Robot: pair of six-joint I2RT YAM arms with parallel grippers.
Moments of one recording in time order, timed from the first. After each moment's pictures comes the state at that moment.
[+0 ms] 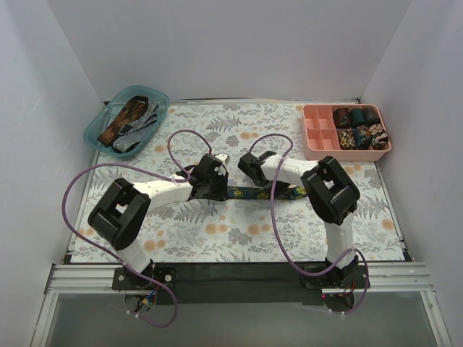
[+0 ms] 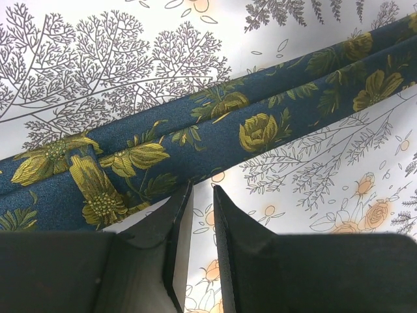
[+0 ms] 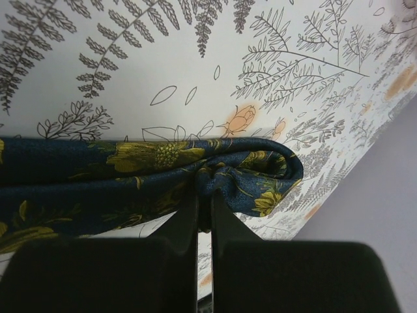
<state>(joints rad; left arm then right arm) -0.67 1.67 0.89 -0.13 0.10 -0.42 0.75 2.01 1.32 -0.95 0.62 0.20</state>
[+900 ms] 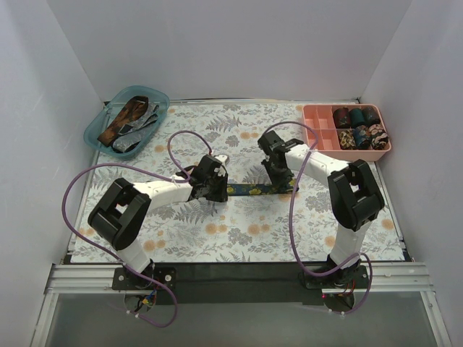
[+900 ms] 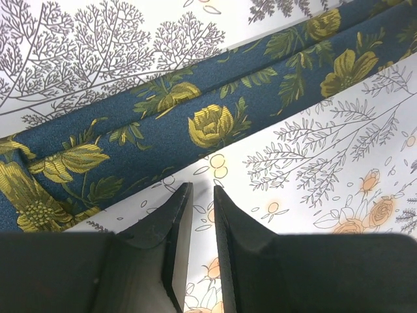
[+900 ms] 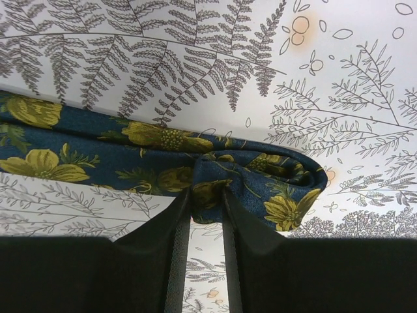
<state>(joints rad) -0.67 1.67 0.88 -0.14 0.11 -0.42 0.58 1.84 1.28 -0.76 0.19 0.15</state>
